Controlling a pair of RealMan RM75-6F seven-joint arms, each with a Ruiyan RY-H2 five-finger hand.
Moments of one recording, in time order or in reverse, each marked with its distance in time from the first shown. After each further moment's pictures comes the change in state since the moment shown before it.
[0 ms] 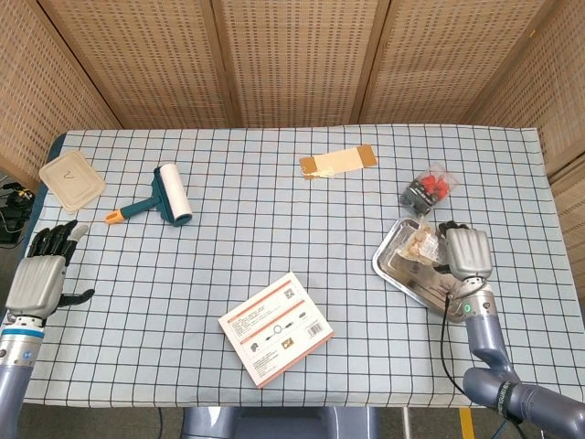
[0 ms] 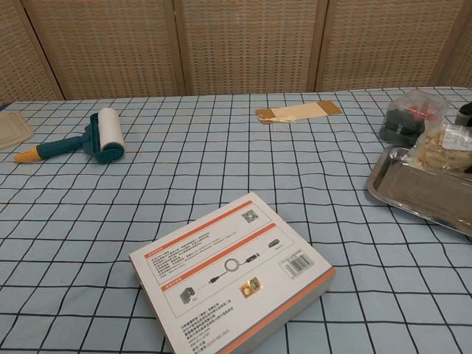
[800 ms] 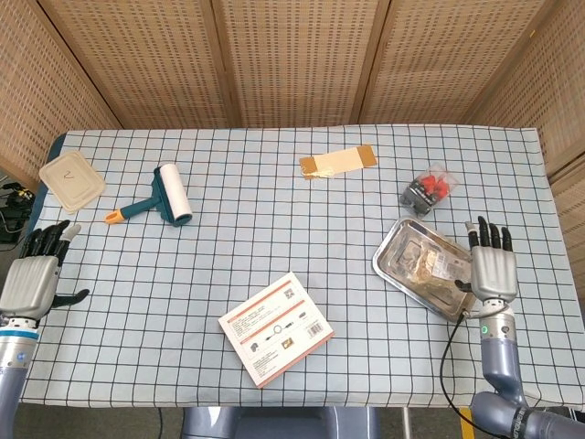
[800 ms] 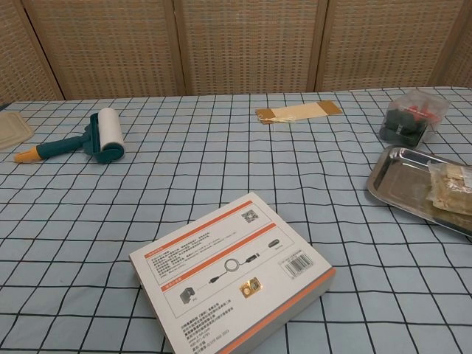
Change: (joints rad) left arm 0.016 0.017 -0.006 -0.015 -0.006 0.009 0.002; right arm -0.119 0.097 0.003 -0.246 0.049 0.174 -0.150
